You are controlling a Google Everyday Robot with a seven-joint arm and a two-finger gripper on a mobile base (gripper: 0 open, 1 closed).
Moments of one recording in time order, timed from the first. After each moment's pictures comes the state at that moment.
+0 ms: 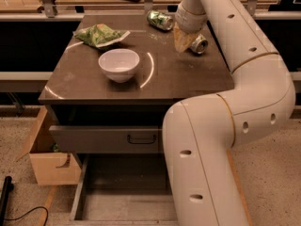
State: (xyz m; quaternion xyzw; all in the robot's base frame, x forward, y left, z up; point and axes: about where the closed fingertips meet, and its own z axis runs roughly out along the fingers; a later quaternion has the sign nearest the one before) arm 0.770 -0.125 0.873 -0.91 0.38 -0.09 0.11
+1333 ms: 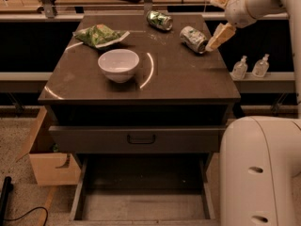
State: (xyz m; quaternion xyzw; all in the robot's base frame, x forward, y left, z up) arm 0.799 -0.216 0.936 -0.64 0.63 -0.02 0.44
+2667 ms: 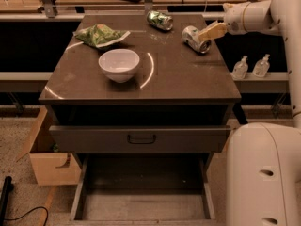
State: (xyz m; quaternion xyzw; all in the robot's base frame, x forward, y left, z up) arm 0.849 -0.225 0.926 -0.40 0.72 0.12 0.55
